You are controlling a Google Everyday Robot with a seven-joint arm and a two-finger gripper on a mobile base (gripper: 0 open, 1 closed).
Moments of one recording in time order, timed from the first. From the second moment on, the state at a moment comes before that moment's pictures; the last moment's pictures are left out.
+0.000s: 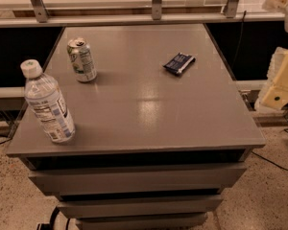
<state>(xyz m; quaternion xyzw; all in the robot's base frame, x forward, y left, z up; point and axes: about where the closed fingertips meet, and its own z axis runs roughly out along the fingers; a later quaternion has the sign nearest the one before) 0.428 -0.197 1.033 -0.60 0.76 -0.09 0.23</state>
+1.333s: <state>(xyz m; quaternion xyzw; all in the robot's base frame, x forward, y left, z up) 0.546 -0.103 1.029 -0.61 0.70 -0.06 0.36</state>
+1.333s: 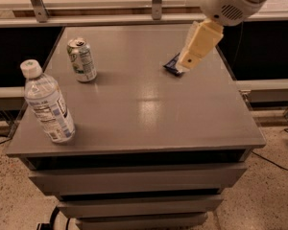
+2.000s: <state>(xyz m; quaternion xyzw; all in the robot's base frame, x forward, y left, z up) 0.619 -0.014 1.005 -0.60 0.69 0.00 0.41</state>
